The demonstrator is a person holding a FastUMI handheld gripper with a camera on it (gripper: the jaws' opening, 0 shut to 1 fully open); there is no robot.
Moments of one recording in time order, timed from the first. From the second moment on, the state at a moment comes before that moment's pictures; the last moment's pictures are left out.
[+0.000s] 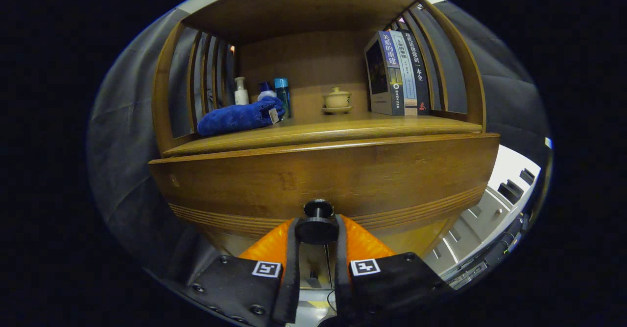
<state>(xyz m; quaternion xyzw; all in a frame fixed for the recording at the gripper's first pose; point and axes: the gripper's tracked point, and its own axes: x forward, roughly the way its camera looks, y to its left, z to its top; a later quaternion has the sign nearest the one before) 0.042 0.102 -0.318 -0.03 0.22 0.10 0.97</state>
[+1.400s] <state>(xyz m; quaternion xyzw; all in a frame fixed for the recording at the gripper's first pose) -0.077 0.083 -0.304 -0.06 0.24 0.09 0.97</state>
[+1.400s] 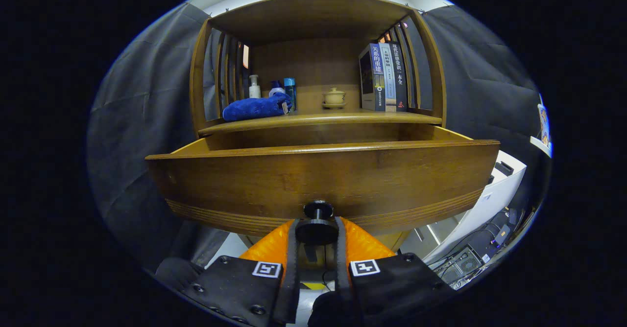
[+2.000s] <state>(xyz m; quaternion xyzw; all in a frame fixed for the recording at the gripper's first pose) -0.116 0.076 -0.305 -0.05 0.25 0.09 0.96</state>
